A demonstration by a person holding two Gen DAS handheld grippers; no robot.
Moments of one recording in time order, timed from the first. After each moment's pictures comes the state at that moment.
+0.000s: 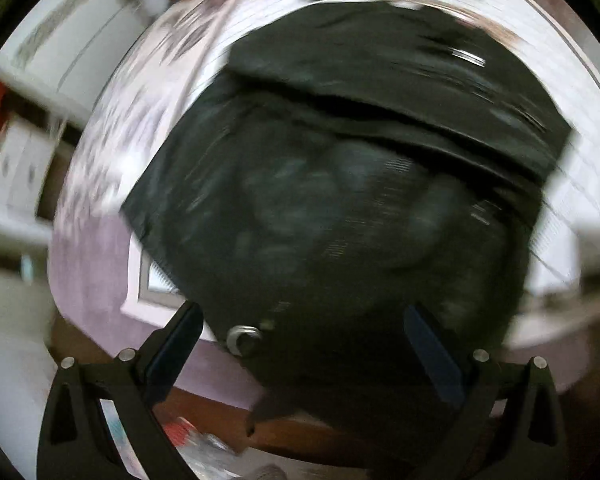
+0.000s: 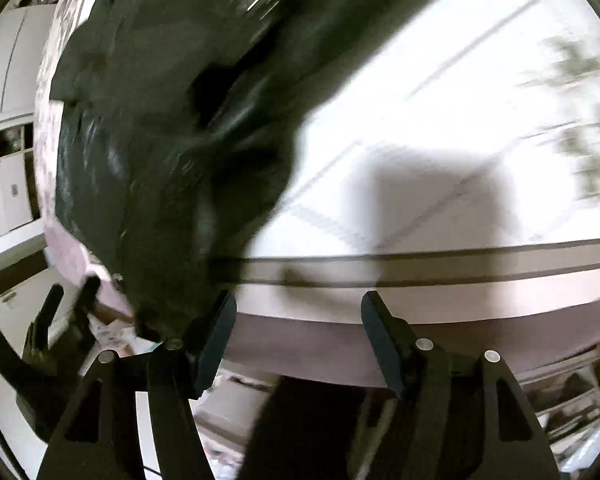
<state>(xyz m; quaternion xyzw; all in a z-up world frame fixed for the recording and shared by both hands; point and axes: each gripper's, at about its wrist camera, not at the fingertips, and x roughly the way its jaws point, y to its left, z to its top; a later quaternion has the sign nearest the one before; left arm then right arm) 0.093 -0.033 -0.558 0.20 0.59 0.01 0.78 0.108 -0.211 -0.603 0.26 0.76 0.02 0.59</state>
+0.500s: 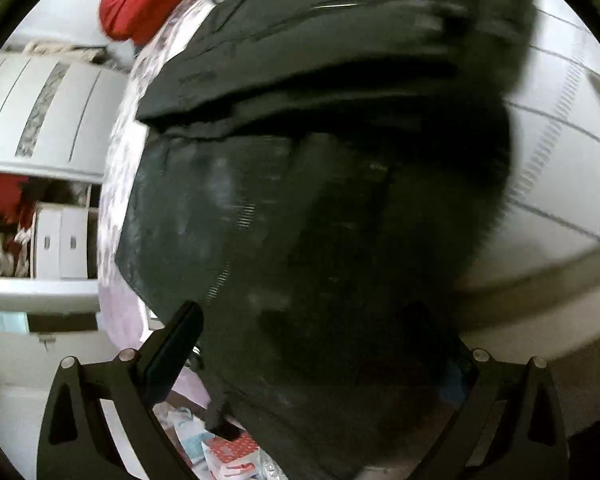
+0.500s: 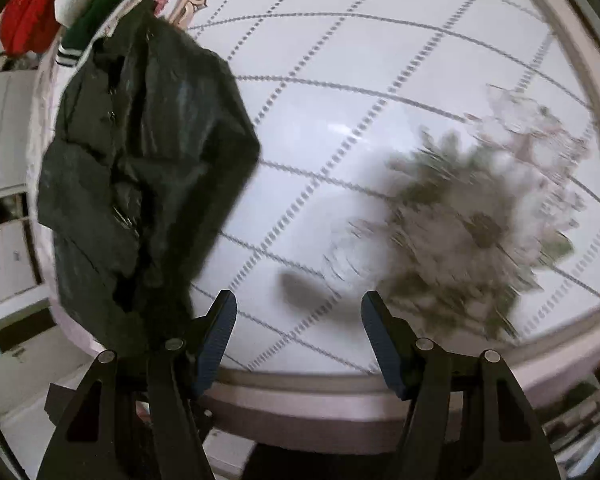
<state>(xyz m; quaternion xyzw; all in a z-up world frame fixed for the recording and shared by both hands) 0.094 -0.122 -0.635 0.34 0.59 0.06 0.73 0.162 -0.370 -0.618 0.32 0.71 -0.02 0.62</state>
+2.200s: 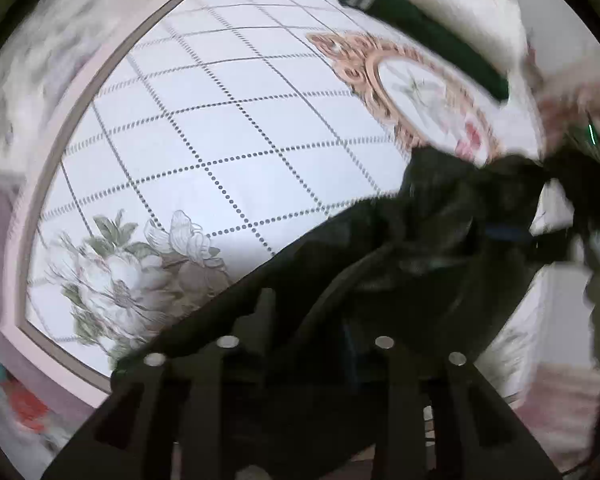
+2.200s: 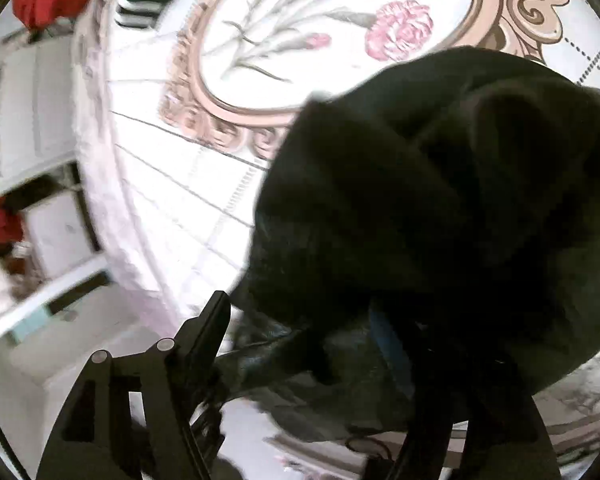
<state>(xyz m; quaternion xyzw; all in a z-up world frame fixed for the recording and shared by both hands) 0.237 0.036 -0.571 -0.16 0.65 -0.05 0.74 0.369 -0.251 -0.595 0.38 0.74 0.10 0.55</state>
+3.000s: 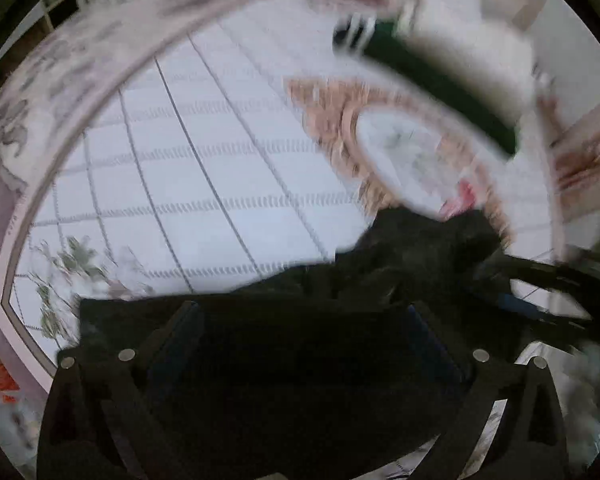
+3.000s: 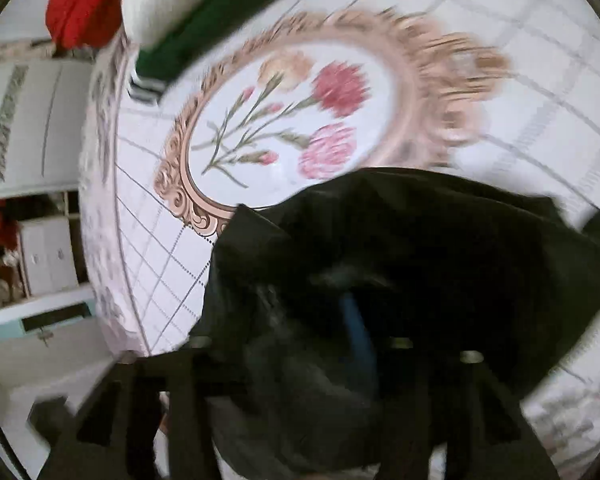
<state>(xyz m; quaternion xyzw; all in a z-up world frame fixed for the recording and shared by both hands) 0.273 -0.041 -0.574 -0.14 0.62 0.03 0.77 0.356 -0.332 -0.568 0.32 0.67 0.05 0.67</state>
